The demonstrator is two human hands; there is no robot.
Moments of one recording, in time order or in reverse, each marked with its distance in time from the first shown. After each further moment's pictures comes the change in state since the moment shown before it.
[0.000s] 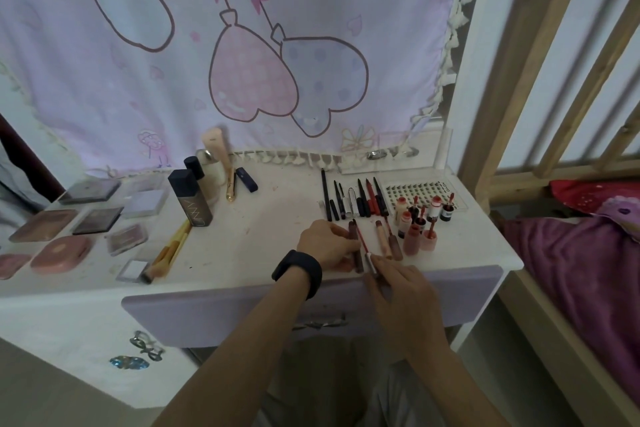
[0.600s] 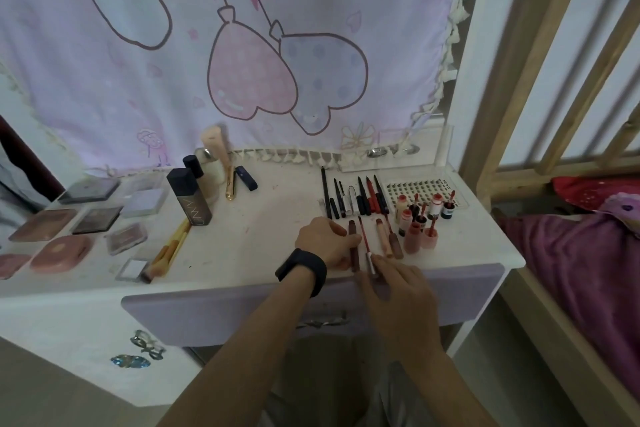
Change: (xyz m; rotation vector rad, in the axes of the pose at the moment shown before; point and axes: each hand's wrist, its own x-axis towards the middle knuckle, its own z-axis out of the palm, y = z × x) left_hand -0.001 -0.002 0.002 0.121 0.135 0.030; right_hand -0.006 -0.005 0.010 -0.014 0.089 0.036
